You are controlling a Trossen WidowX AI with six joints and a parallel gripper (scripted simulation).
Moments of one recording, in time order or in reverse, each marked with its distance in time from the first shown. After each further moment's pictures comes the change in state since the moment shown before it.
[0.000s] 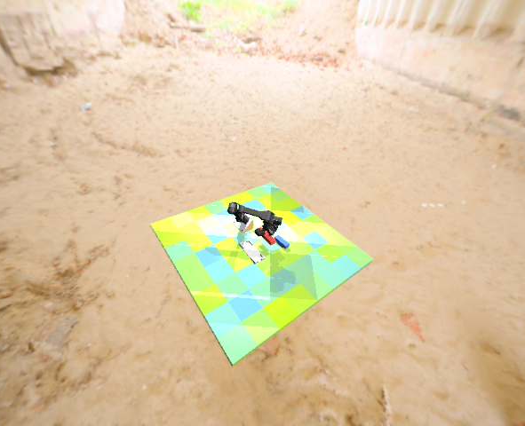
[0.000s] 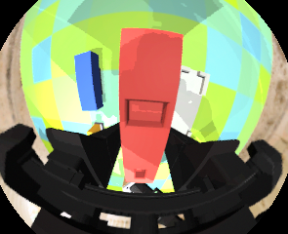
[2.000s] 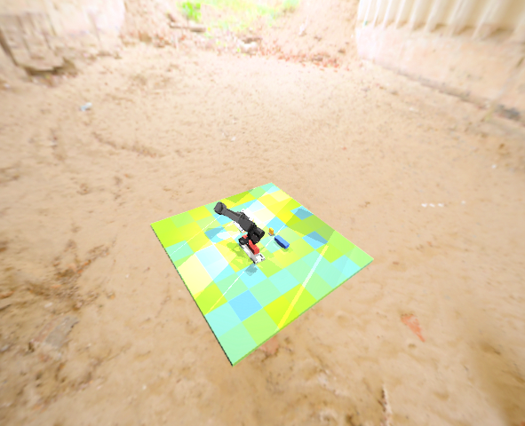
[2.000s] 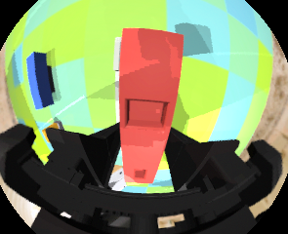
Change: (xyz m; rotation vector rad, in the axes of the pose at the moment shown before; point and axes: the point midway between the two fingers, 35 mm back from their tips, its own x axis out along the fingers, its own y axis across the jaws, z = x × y) arm 0.050 -0.122 -0.026 0.030 -0.003 -0.021
